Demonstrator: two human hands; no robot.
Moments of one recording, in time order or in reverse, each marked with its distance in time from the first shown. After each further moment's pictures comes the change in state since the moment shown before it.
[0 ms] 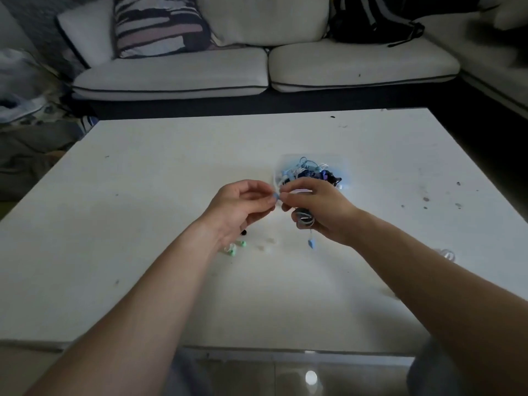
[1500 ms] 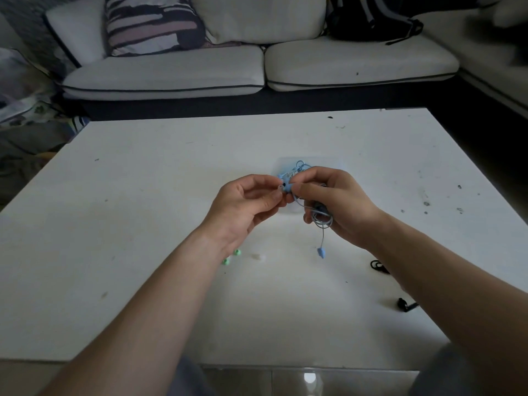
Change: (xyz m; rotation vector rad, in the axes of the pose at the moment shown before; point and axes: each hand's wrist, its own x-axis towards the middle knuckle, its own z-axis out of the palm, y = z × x) left_hand -0.007 0.016 0.029 -0.058 -0.032 0.077; right_hand -0.008 -0.019 -0.019 0.049 -0.001 -0.208
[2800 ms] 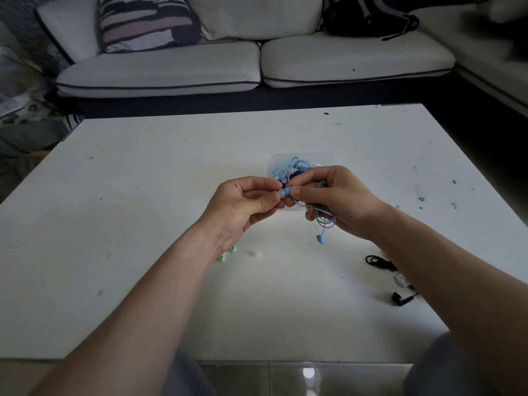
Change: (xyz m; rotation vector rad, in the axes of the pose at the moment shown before) left_hand 0.000 0.000 0.002 0.043 -0.015 -0.041; right_hand 0.002 0.004 -0.018 -0.124 -0.107 -0.021
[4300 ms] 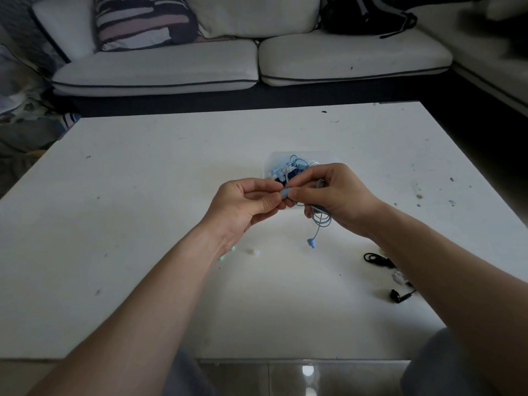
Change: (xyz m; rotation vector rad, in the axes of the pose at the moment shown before) left_hand 0.003 -0.007 0.004 0.024 0.021 -0.009; right_hand 0.000 0.003 -0.001 -0.078 0.007 -0.053
